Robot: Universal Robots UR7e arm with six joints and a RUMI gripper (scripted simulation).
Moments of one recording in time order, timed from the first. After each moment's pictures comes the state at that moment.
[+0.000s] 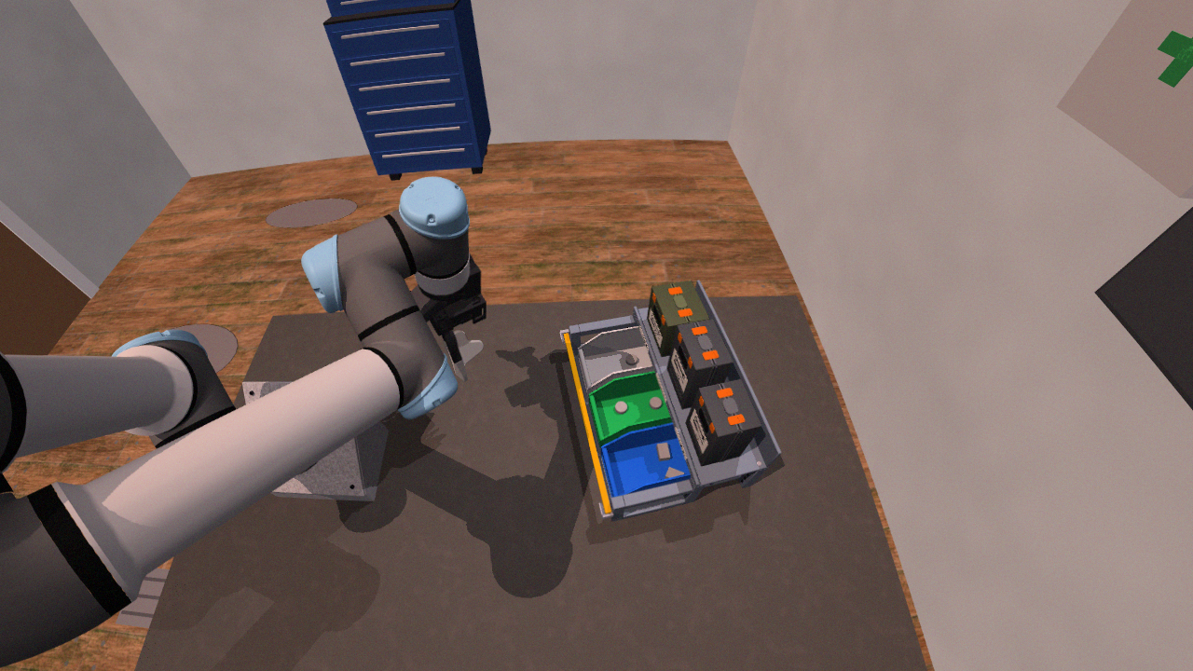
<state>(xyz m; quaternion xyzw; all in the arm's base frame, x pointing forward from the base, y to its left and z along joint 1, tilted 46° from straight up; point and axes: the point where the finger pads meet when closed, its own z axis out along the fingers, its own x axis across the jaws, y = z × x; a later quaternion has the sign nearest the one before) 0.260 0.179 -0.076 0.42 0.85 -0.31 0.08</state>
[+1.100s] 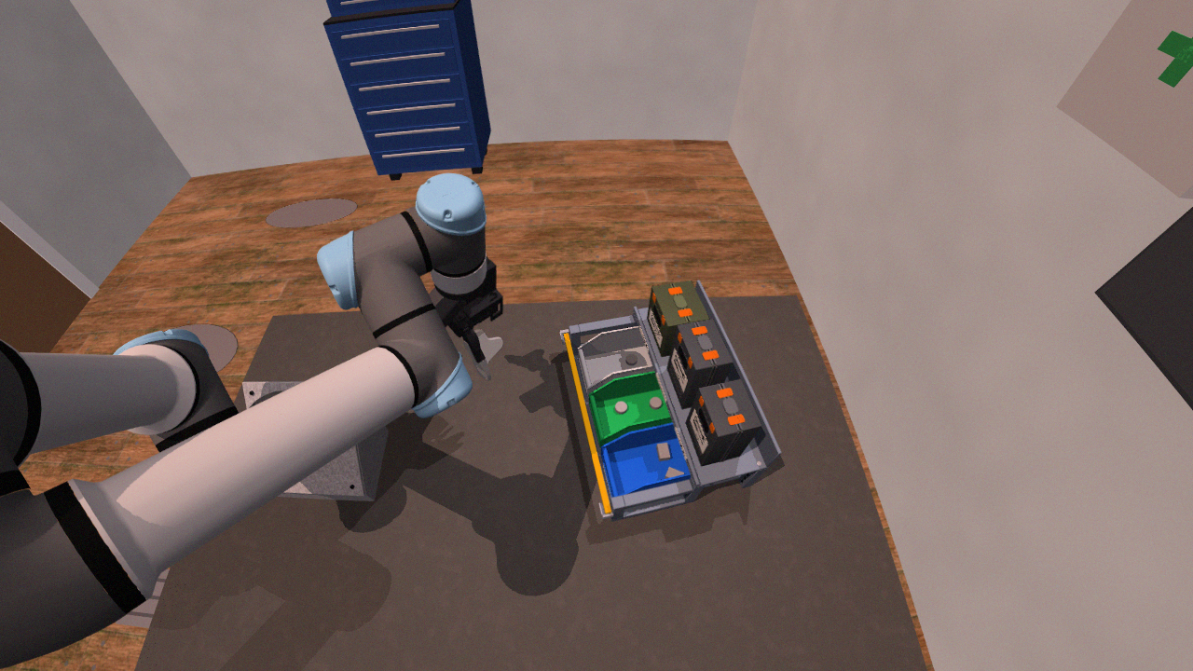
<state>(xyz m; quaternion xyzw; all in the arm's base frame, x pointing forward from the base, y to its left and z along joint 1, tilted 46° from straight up) 0.292 0.178 -0.071 0.35 0.88 -0.32 0.07</state>
